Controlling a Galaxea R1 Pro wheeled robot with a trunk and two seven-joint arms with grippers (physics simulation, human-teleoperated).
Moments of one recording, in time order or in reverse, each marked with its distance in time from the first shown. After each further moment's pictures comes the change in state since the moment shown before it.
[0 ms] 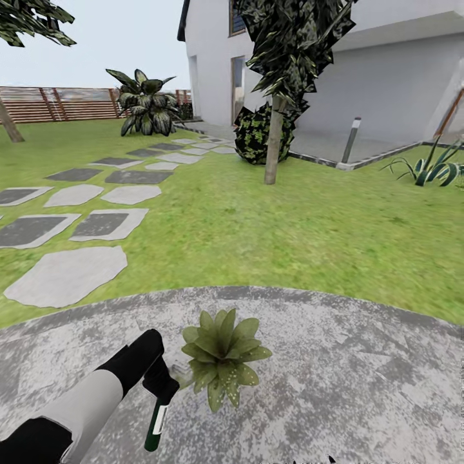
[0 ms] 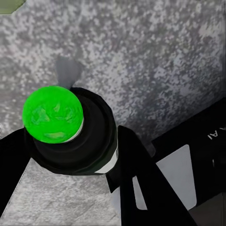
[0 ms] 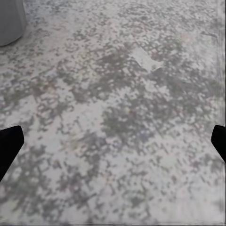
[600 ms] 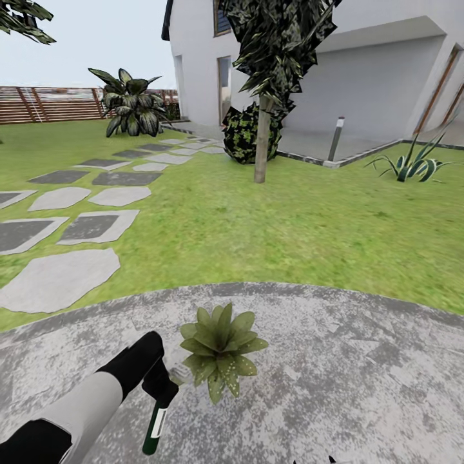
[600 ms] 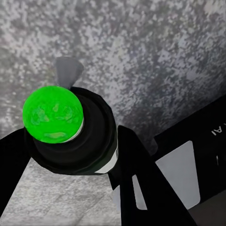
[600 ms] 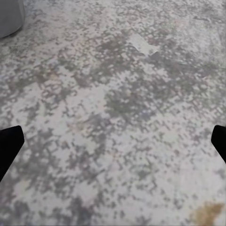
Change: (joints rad) left arm 0.009 0.000 -0.012 0.003 -0.006 -0.003 0.001; right arm 0.000 0.001 -0.002 0.000 -0.002 0.000 0.000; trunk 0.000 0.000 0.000
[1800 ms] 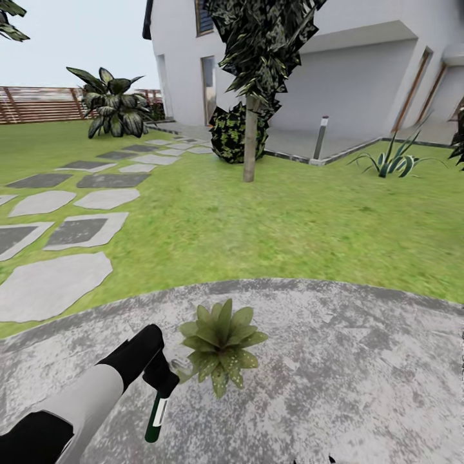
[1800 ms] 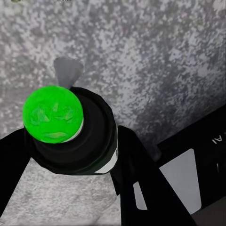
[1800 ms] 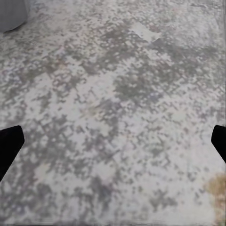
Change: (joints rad) left arm -0.033 0.000 0.013 0.001 0.000 0.000 0.004; right arm 0.000 0.000 0.000 0.000 0.000 0.000 0.000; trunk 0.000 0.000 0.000
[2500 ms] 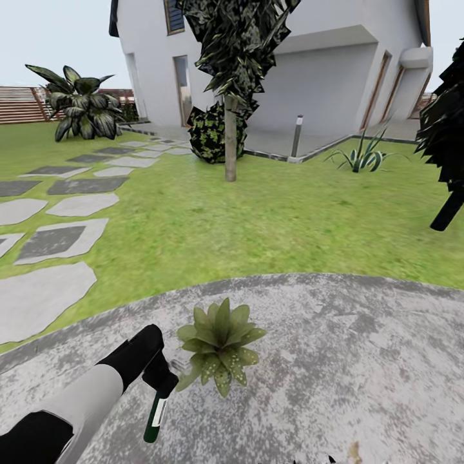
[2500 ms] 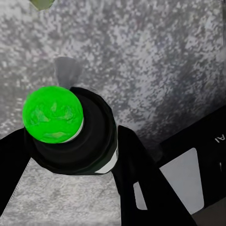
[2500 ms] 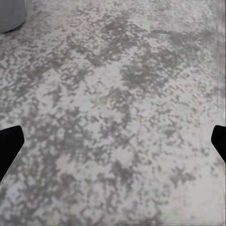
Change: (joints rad) left arm 0.000 0.002 -0.005 0.002 -0.003 -0.001 0.002; right arm 0.000 0.000 0.000 -0.001 0.000 0.000 0.000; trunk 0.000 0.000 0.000
